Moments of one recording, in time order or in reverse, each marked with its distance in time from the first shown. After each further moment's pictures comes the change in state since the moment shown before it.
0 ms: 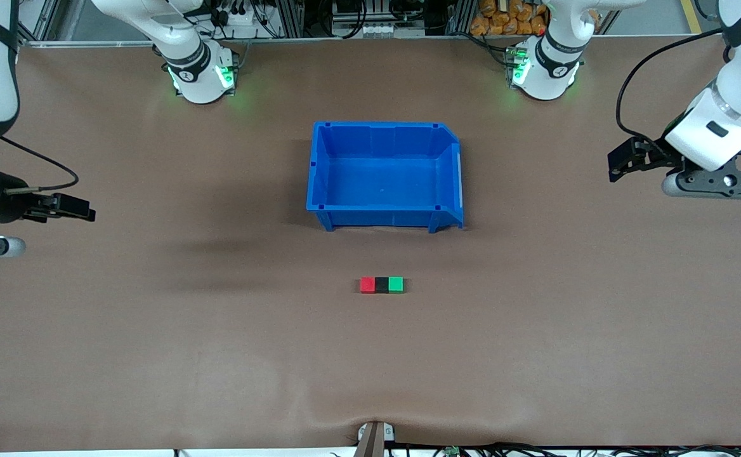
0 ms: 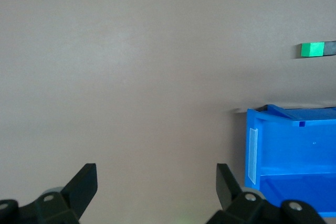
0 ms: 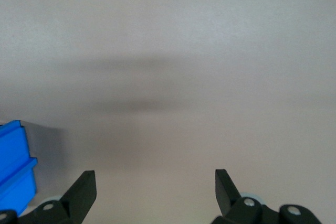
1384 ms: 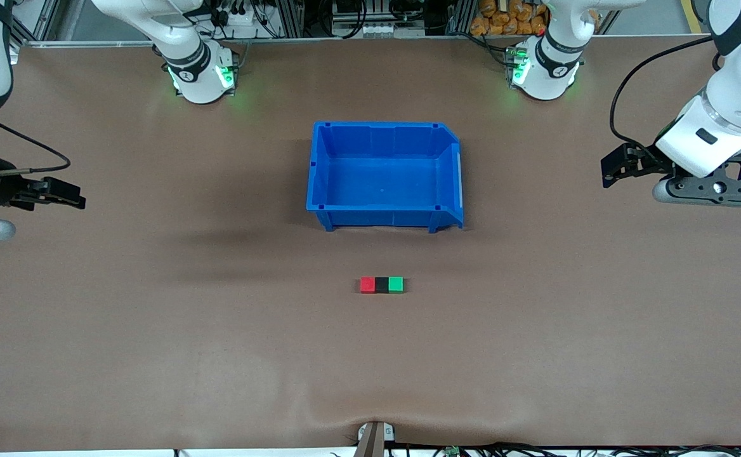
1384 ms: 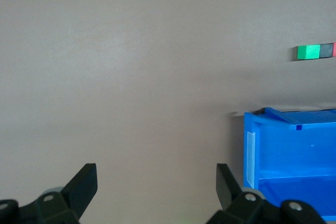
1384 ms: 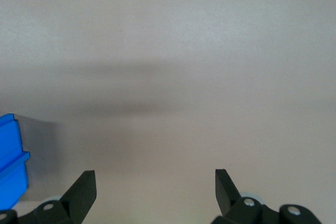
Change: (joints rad) left arm 0.001 0.010 -0.012 0.006 0.000 0.015 0.000; right arm 0.000 -0.047 0.012 -0.014 -0.037 -0.017 -0.004
